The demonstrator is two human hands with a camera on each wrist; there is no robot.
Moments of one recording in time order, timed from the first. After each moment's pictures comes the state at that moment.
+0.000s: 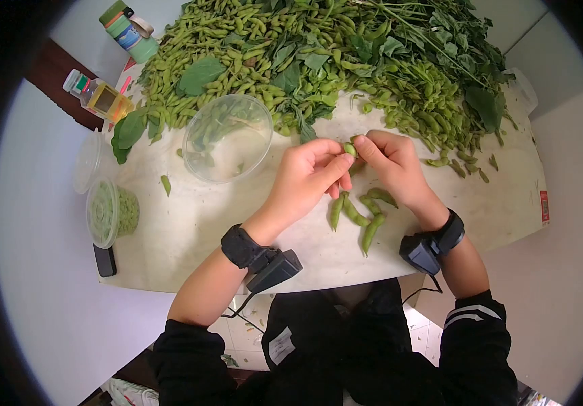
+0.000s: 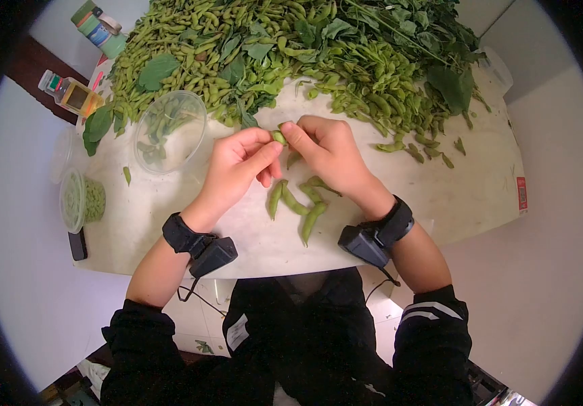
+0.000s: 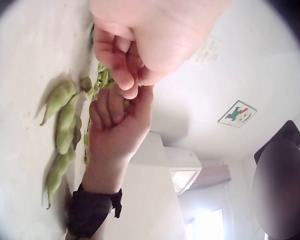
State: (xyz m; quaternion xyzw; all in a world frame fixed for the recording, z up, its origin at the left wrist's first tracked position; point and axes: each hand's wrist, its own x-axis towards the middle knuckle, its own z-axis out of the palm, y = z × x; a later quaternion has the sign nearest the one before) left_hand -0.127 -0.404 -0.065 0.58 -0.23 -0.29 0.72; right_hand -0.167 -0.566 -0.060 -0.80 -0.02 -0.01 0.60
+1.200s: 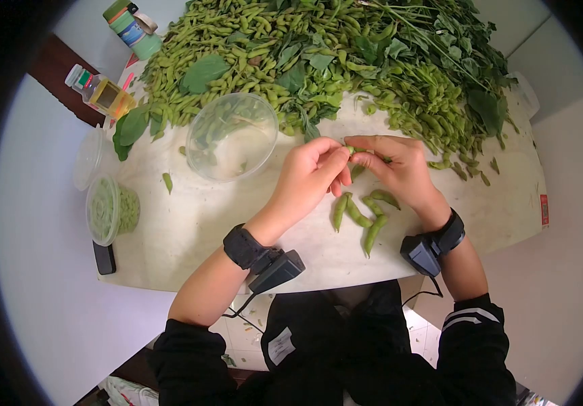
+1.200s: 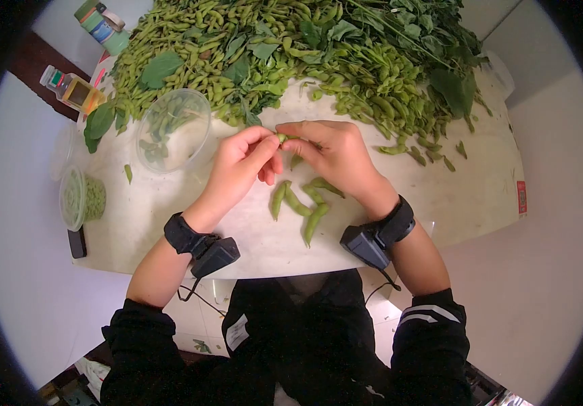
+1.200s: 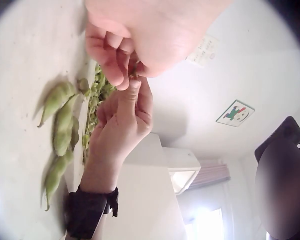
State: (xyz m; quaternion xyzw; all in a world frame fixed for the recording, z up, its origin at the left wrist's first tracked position) left_hand -0.126 -0.403 -0.068 0.60 -0.21 -0.28 0.72; right_hand -0.163 -0.571 -0.065 -0.87 -0.19 -0.20 0.41
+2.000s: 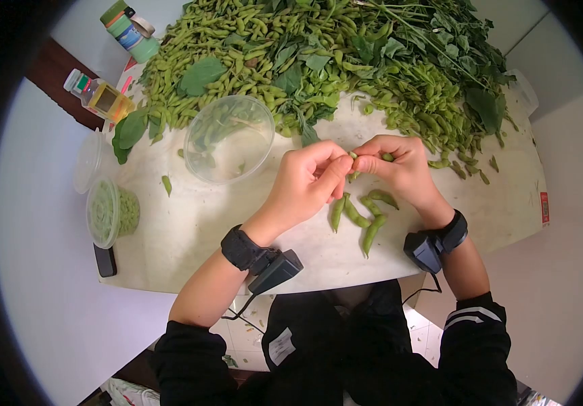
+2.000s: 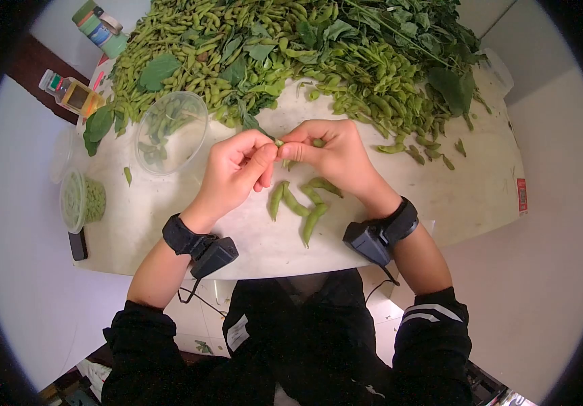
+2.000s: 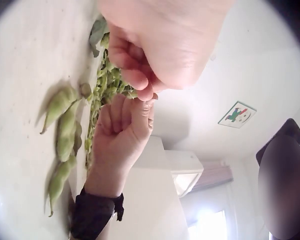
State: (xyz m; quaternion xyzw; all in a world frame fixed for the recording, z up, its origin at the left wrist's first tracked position) left_hand -0.131 -0.399 -0.059 0.62 -0.30 -0.22 0.69; right_hand -0.168 -0.572 -0.060 -0.77 -0.08 -0.06 0.63
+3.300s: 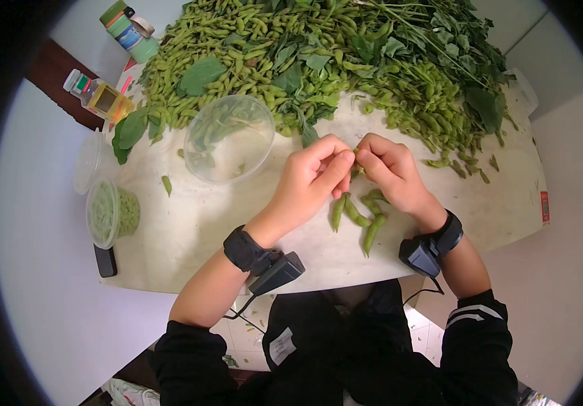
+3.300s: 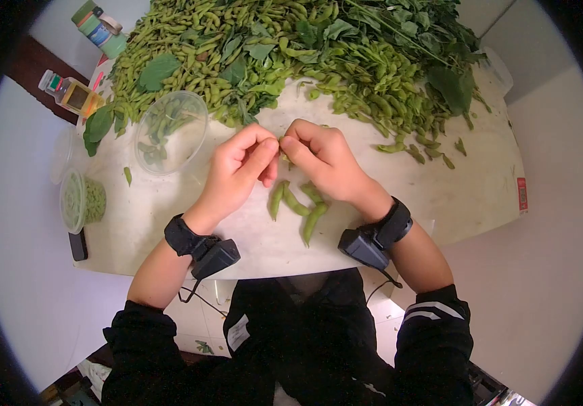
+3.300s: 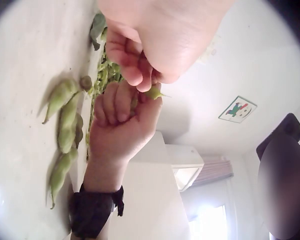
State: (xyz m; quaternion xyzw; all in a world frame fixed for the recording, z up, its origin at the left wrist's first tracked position) left_hand -0.133 -0.403 -0.060 0.60 -0.29 -0.23 0.71; right_hand -0.174 -0.562 -0.057 -0.79 -0.10 -0.04 0.61
